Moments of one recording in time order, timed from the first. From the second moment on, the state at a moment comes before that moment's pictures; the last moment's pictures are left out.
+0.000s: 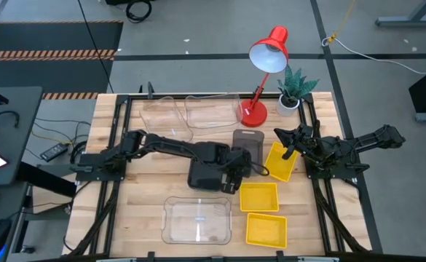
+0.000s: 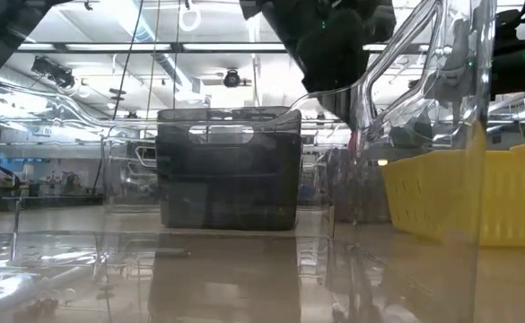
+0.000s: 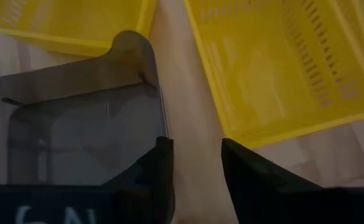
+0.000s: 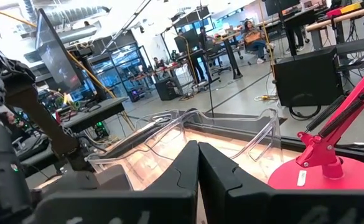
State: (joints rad) left arm -0.10 2.22 1.91 -0.64 0.00 0.20; right arm 0.22 0.21 0.01 0.33 0.81 0.29
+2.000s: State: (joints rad) left arm -0.19 2.18 2.34 -1.44 -0.25 0.11; right arm 0.22 0.21 0.01 0.33 0.81 0.29
